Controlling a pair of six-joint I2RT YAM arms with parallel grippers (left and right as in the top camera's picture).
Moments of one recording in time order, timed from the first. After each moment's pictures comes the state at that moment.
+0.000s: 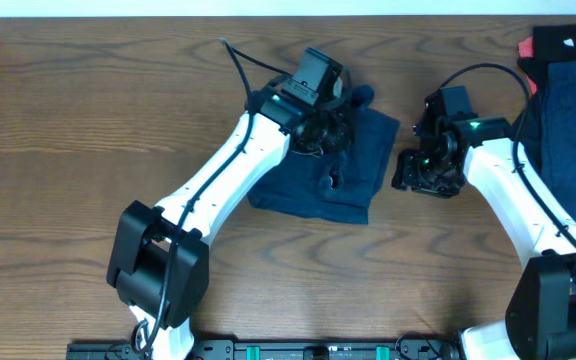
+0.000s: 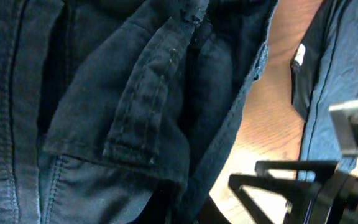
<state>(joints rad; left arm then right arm) -0.59 1.91 1.62 -0.75 0.35 -0.70 0.14 1.65 1.19 -0.98 -0.16 0.33</state>
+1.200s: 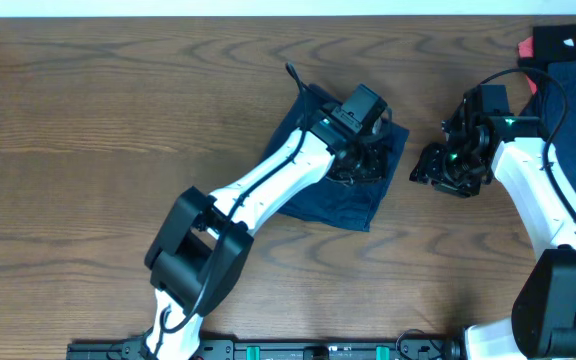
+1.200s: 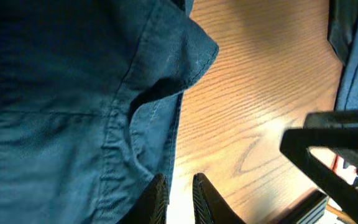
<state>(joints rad) -0.72 2.03 1.62 -0.74 0.39 -0.65 0.00 1.65 1.18 -0.97 -0.27 0.32</state>
